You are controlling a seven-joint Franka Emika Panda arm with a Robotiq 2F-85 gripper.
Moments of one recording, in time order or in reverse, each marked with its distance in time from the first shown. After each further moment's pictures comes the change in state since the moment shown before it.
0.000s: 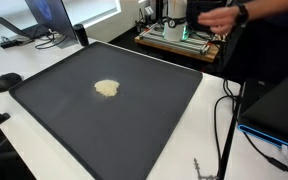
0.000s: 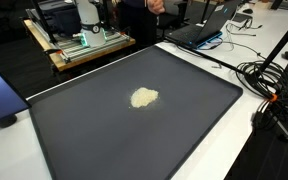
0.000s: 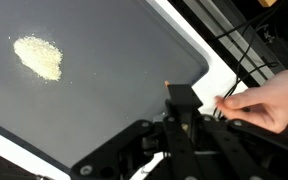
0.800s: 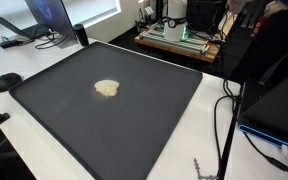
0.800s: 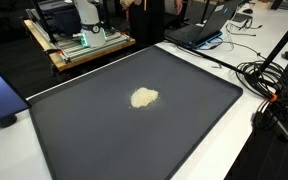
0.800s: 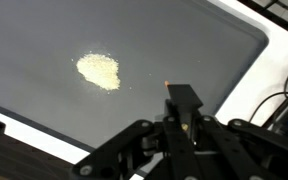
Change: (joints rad) arm -0.126 0.179 -0.020 0.173 -0.134 0.026 0.173
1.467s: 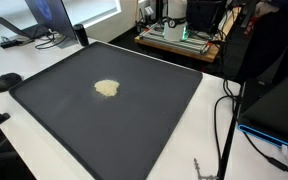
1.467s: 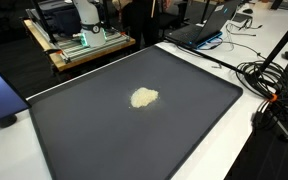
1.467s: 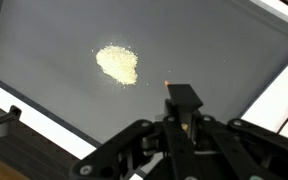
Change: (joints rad) arm 0.019 0.168 0.053 0.119 -0.140 0.004 0.056
